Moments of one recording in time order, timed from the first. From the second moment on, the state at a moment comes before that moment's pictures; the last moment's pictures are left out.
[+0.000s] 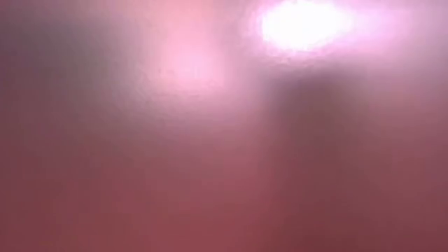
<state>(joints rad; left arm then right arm) -0.21 0.02 0.18 -0.43 -0.10 -0.26 -0.30 2.04 2.01 -1.42 -0.07 0.02</state>
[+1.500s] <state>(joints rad) -0.21 0.02 0.18 -0.41 -0.11 -0.31 0.54 1.97 2.01 -1.04 0.15 0.47</state>
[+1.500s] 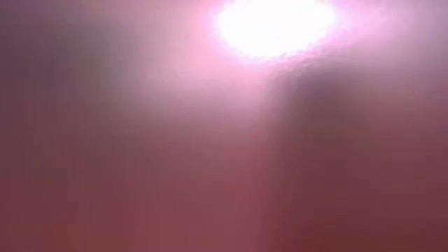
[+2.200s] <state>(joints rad) -0.21 0.02 0.18 -0.39 -0.12 -0.32 0.57 2.17 2.01 -0.91 0.03 0.47</state>
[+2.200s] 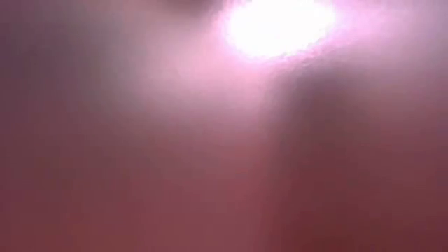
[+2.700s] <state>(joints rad) -0.21 0.02 0.18 -0.40 -0.12 -0.32 0.47 2.21 2.01 -0.90 -0.03 0.38</state>
